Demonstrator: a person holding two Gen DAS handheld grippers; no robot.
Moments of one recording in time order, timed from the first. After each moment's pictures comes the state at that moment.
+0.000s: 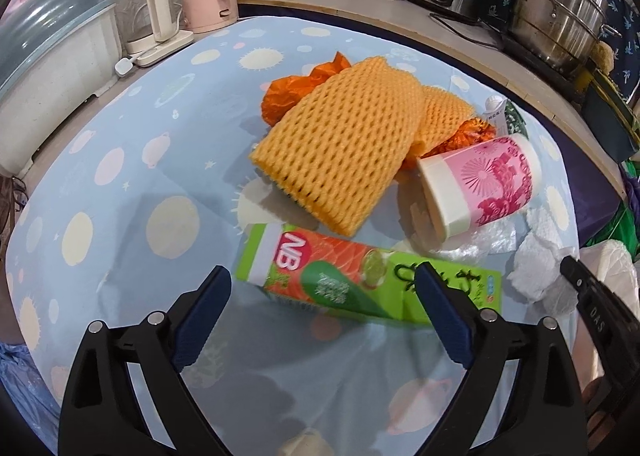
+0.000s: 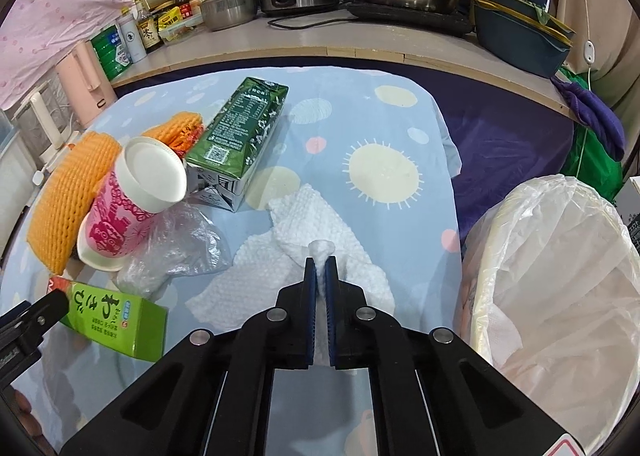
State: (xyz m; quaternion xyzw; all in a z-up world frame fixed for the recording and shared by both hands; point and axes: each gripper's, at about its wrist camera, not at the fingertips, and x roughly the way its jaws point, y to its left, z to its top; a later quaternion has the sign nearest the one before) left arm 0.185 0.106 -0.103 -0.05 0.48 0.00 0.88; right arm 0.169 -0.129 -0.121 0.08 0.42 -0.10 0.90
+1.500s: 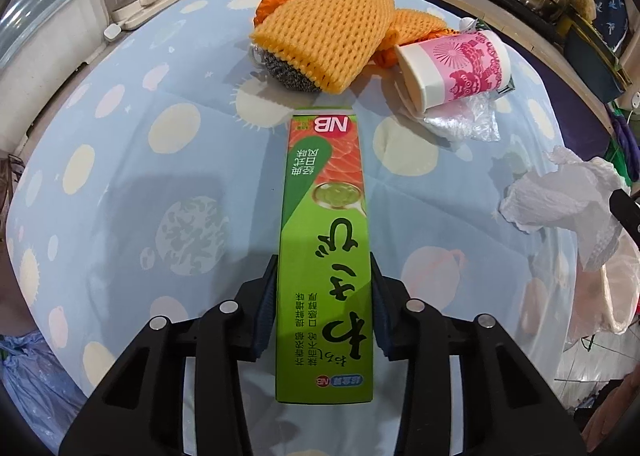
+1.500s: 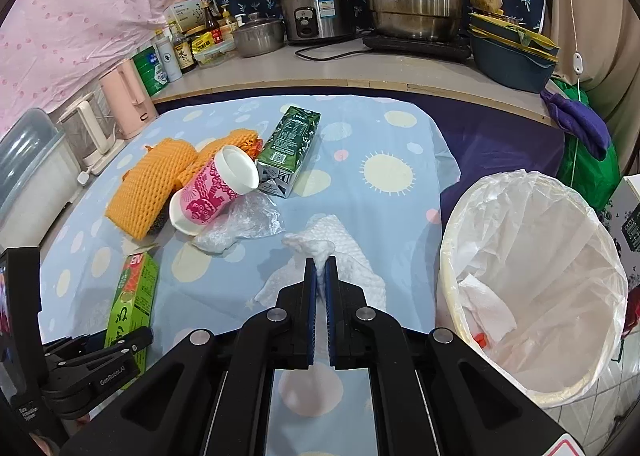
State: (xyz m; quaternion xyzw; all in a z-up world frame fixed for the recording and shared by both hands) left arm 0.119 0.097 -0.127 -0.01 0.54 -0.03 0.84; right arm 0.086 -0.110 -0.072 0.09 0.39 -0.06 0.92
